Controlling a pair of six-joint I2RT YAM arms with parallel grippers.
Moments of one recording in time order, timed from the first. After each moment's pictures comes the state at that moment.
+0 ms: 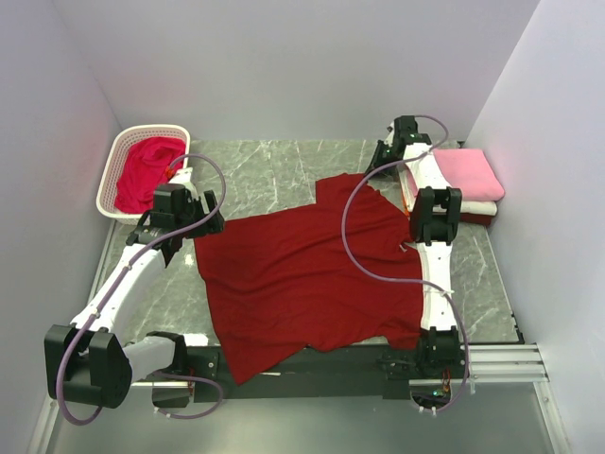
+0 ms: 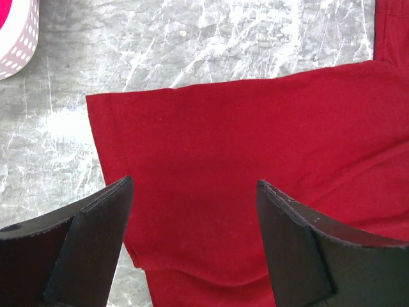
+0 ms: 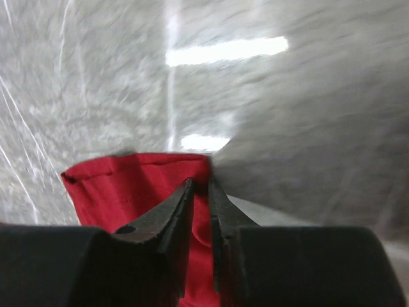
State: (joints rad) left arm -0.15 1.13 0.84 -0.36 0.03 -0.31; right arm 0.02 2.67 2.49 -0.85 -0.39 0.38
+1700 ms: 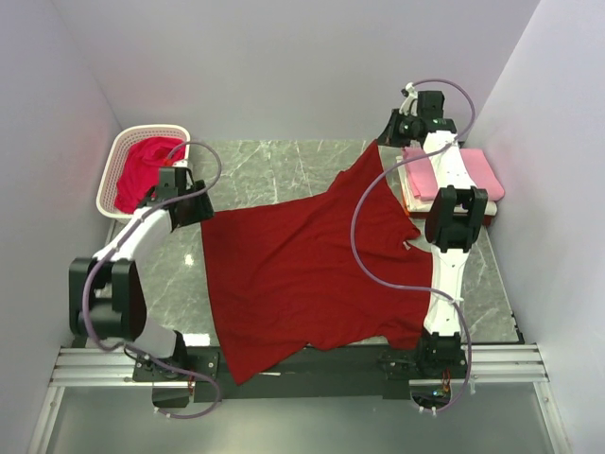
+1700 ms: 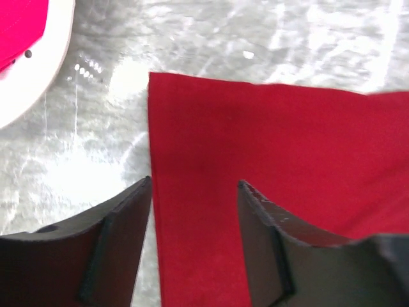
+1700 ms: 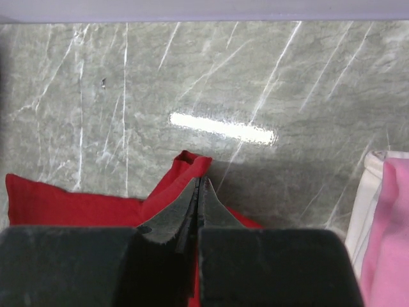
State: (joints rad) left arm -0.05 1.48 1.01 -0.36 0.02 -0.34; right arm -0.03 2.37 2.30 -0.63 -0.49 0.20
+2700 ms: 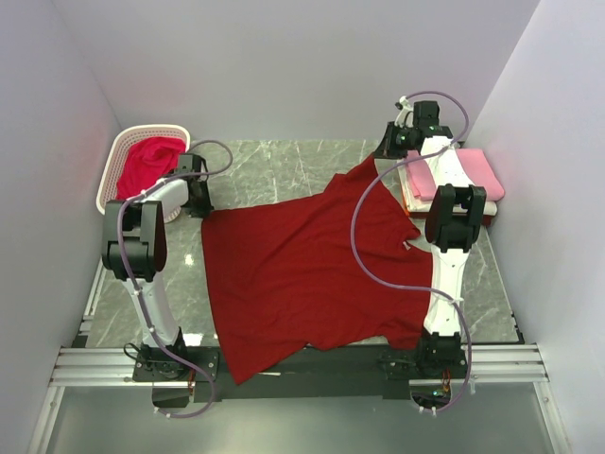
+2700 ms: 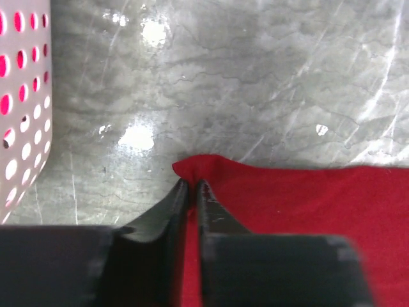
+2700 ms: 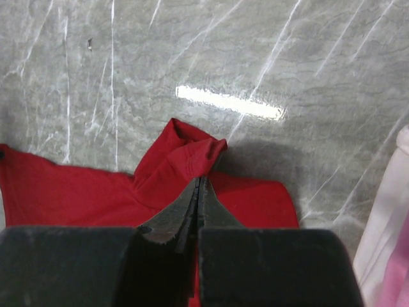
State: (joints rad) left arm -0.04 1.97 1.34 -0.44 -0.08 -0.26; right arm -0.03 2.37 2.20 -0.63 -0.54 0.15
